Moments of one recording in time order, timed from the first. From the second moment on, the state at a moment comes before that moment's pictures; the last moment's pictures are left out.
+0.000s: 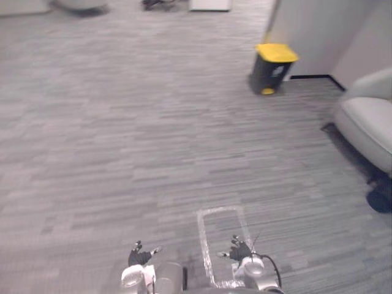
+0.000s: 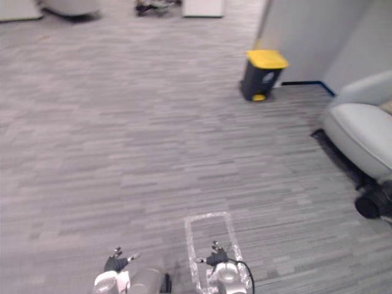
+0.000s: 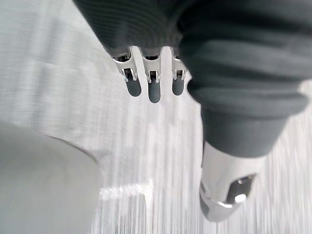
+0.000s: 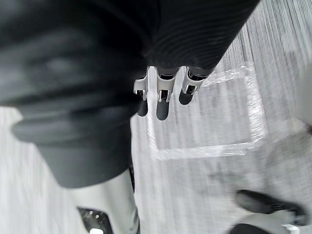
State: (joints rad) left arm 0.07 -0.01 0.25 0.94 0.02 -0.08 0.13; right arm 0.00 0.07 0.01 0.96 -0.12 -0.02 -0.10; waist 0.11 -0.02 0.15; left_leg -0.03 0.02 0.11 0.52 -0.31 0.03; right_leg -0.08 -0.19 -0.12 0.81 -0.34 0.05
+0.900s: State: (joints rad) left arm 0.09 -0.03 0.20 0.93 0.04 -0.08 0.11; right arm -0.01 0.06 0.00 1.01 -0.11 -0.02 -0.11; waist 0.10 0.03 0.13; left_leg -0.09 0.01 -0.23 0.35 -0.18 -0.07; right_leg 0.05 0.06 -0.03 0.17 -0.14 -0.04
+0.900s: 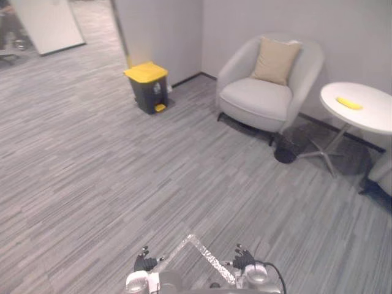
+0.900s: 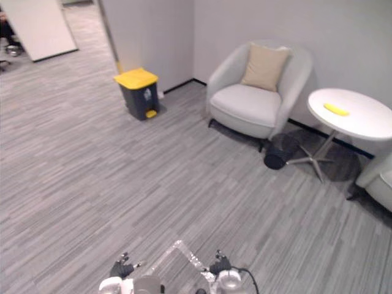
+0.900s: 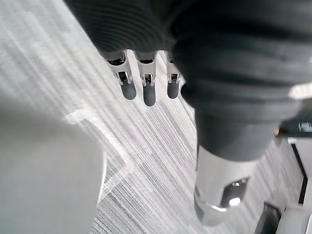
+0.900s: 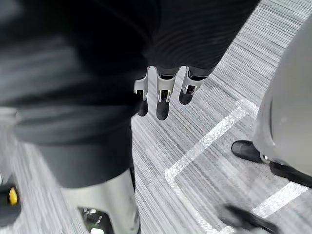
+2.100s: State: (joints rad) left arm 0.07 0.05 0.10 1.01 0.02 -0.08 0.08; right arm 0.02 -0.04 -0.17 1.12 -0.11 -0.01 -0.10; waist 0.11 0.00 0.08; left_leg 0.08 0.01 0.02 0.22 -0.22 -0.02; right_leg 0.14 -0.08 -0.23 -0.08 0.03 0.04
